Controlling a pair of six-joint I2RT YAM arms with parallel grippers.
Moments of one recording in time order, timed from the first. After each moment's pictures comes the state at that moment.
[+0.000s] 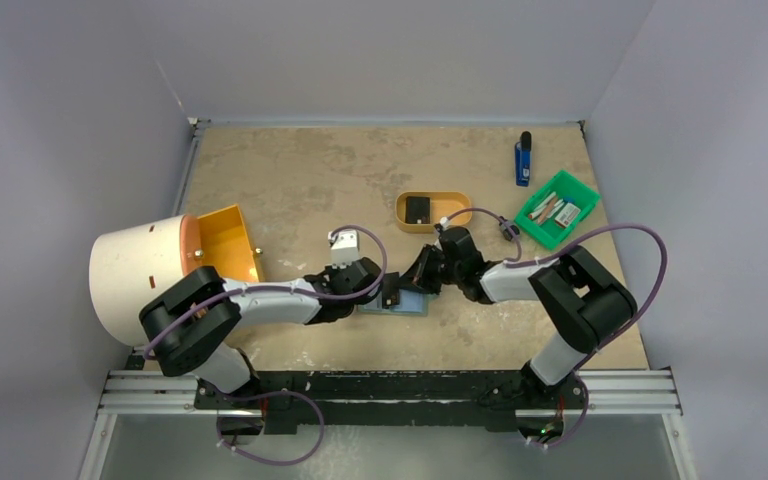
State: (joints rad) left arm -0.96 1.53 0.67 -0.10 -0.58 -0.90; right arm 0.60 1.64 0.57 0.35 -0.35 1.05
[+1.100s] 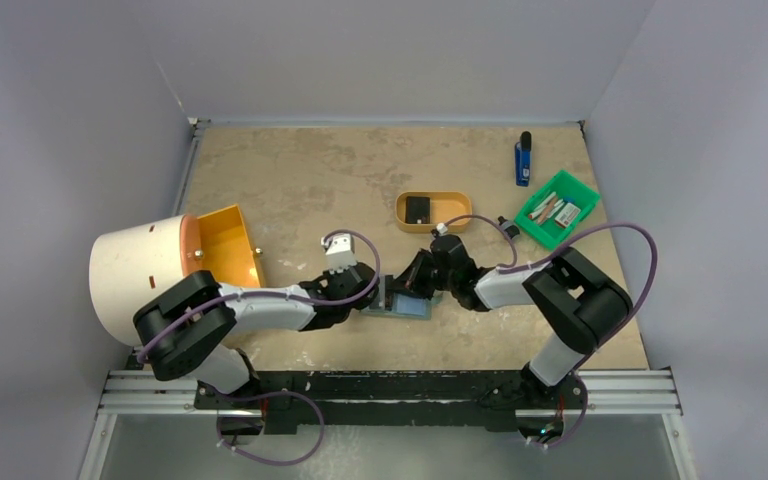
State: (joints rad) left arm -0.97 1.50 0.60 -0.01 -0.56 -0.99; right arm 0.68 1.65 0.55 0.42 -0.25 1.16
